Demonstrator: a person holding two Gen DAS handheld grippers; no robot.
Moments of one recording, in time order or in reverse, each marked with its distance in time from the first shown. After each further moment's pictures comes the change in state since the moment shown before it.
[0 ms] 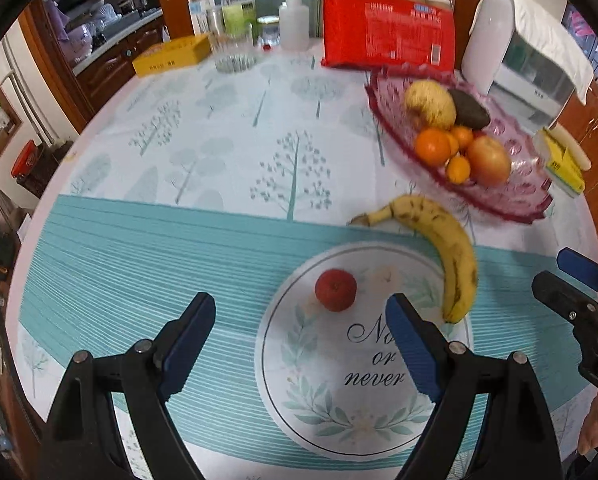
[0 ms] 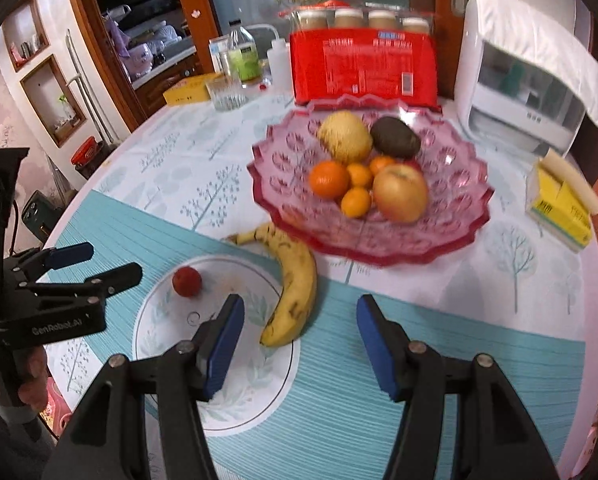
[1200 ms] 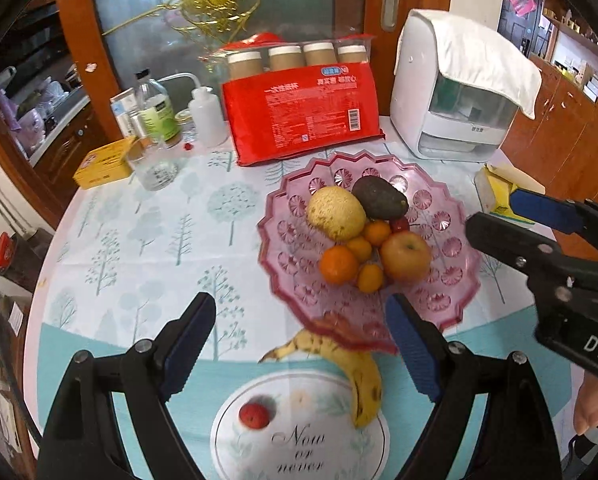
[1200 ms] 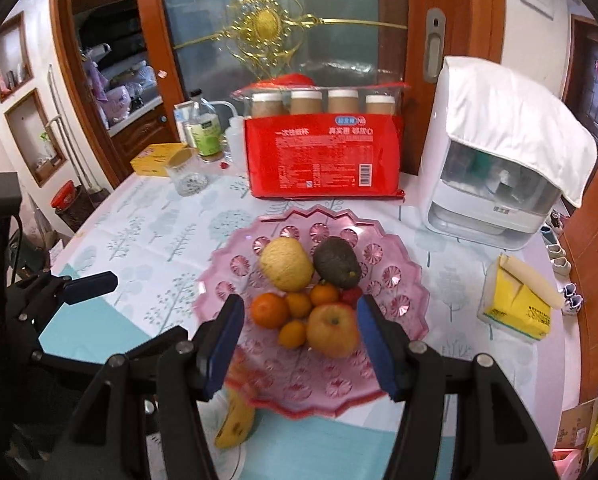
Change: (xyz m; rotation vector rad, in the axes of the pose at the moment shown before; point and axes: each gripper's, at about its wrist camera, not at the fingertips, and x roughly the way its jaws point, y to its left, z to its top) left arm -0.059 -0.093 0.113 0.182 -0.144 -0.077; right arm -0.051 -0.045 0.116 0.000 -0.164 -0.071
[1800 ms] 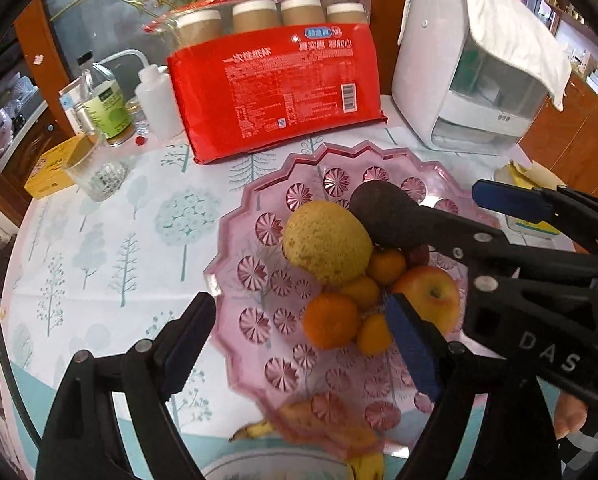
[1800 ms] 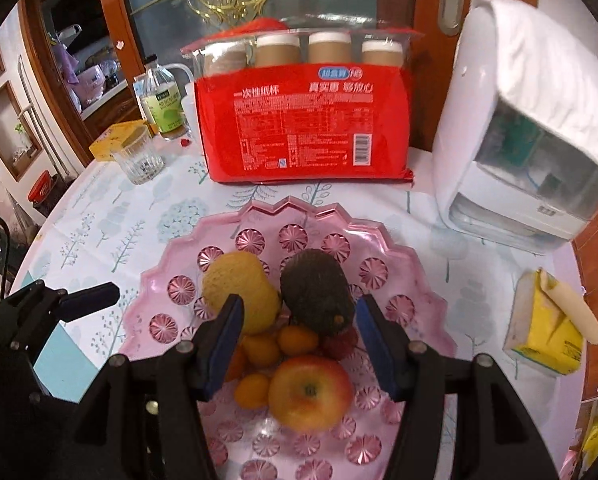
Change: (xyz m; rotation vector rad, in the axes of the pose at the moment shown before) left arm 0.114 -0.016 0.051 0.030 0.073 -0.056; right arm 0.122 -0.034 0.038 0.016 0.111 -0.035
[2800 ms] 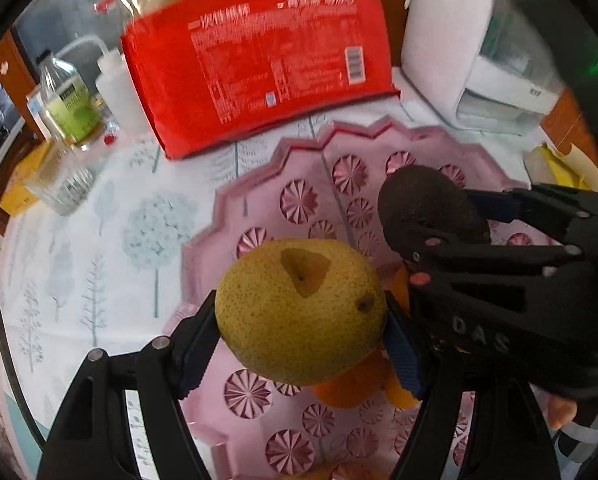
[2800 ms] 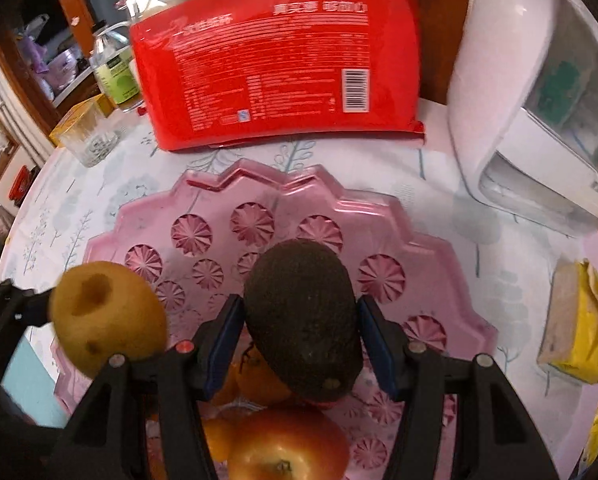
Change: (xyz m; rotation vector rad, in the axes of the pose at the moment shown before) left arm 0.088 -0.002 0.025 0.057 0.060 -0.001; right arm 0.103 -0.016 0.010 0.024 0.152 -0.003
